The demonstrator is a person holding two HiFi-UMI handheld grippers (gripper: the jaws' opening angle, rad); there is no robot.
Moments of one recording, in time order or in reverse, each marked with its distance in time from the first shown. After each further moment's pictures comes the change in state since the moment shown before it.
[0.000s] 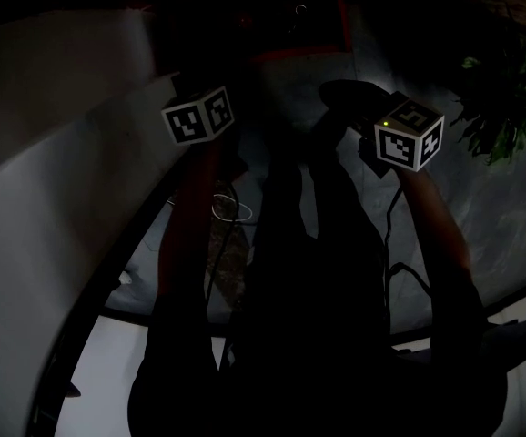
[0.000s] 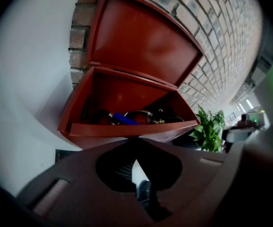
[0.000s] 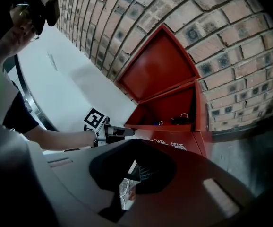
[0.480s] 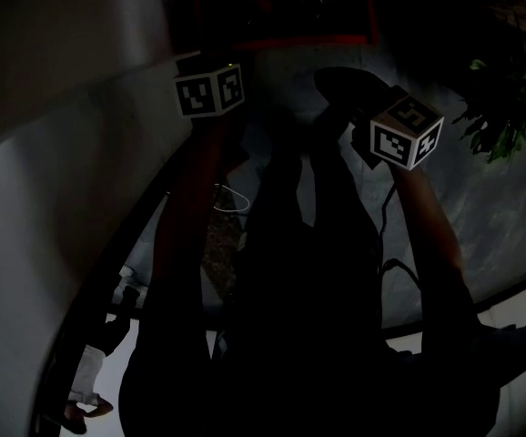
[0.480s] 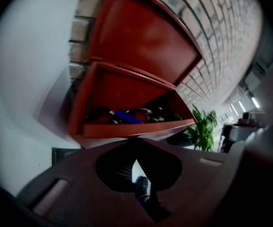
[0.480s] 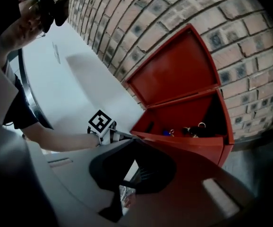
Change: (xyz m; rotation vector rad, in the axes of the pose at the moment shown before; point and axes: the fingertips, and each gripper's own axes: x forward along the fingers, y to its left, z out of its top) left arm -0.006 0.015 -0.001 0.003 0.047 -0.079; right arm 0.043 0.044 0.017 -0.081 -0.054 -0.018
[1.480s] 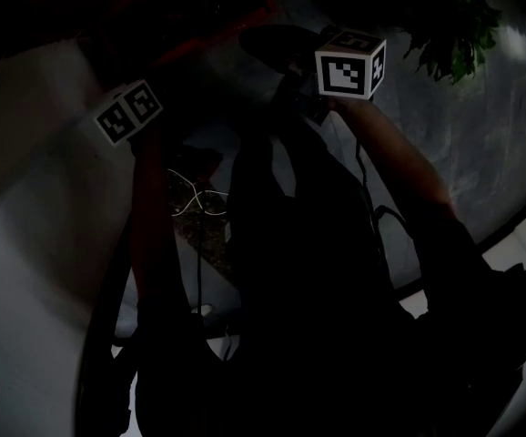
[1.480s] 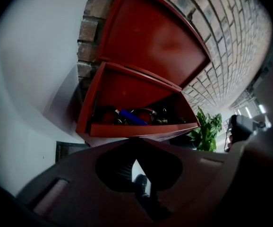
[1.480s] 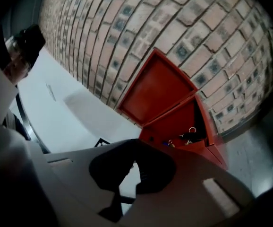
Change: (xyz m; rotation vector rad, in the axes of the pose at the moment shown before) left arm -0.007 0.004 0.003 -0.069 0.014 0.062; right arm -0.046 -0.024 0.042 0.257 -0.225 0.050
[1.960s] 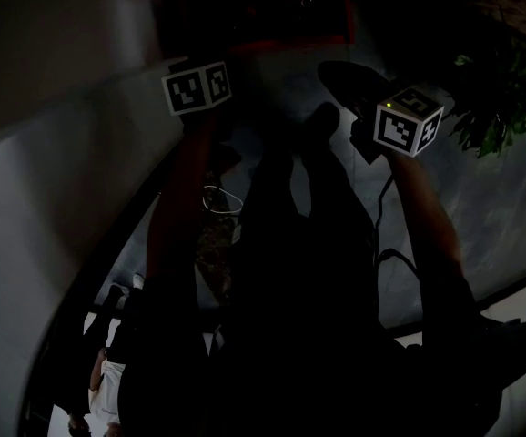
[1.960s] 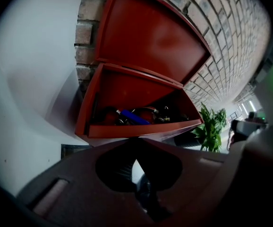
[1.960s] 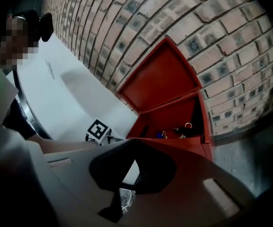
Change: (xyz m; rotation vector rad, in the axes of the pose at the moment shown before) left arm 0.001 -0.001 -0.003 0.037 0.022 0.044; right arm 0.000 -0.005 -0.028 -0.134 0.163 -0.078
